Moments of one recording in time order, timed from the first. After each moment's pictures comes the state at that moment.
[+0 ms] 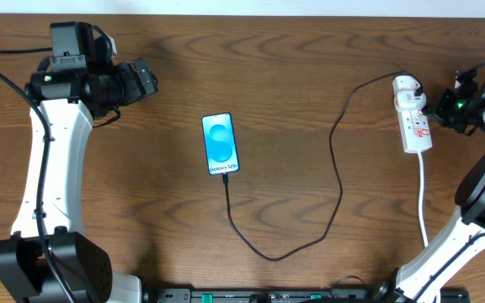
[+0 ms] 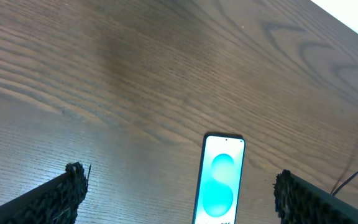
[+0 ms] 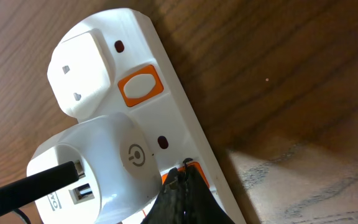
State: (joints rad) left arm 0.10 1.64 1.52 -0.90 0.25 -0.33; right arm -0.50 2.19 1.60 -0.65 -0.47 0.07
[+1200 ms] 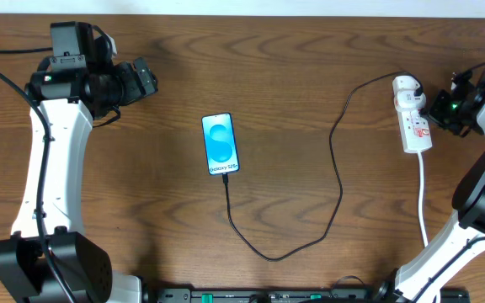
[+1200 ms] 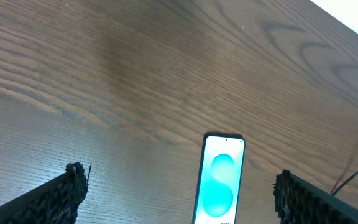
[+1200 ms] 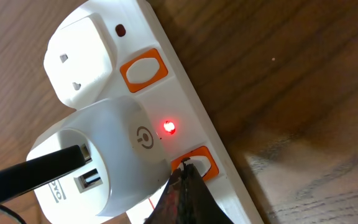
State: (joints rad) left arm 0.10 1.64 1.52 -0.90 0.25 -0.33; right arm -0.46 2.15 1.53 -0.62 -0.41 0.12
